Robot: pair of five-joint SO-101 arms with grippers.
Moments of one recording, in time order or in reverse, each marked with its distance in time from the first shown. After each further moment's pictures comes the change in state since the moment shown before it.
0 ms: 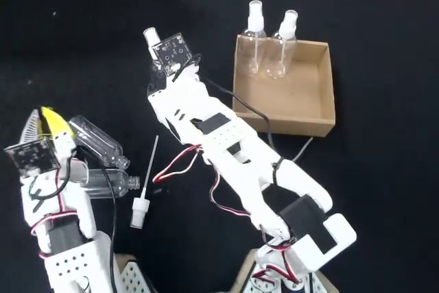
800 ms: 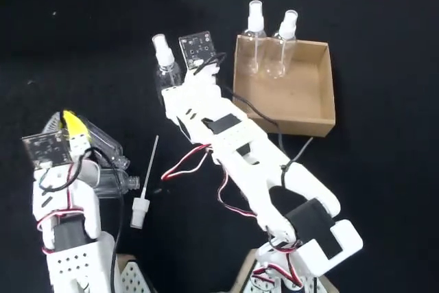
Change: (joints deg) left arm 6.0 0.7 0.0 6.1 0.0; right arm 3.2 -2.7 3.6 0.4 -10.6
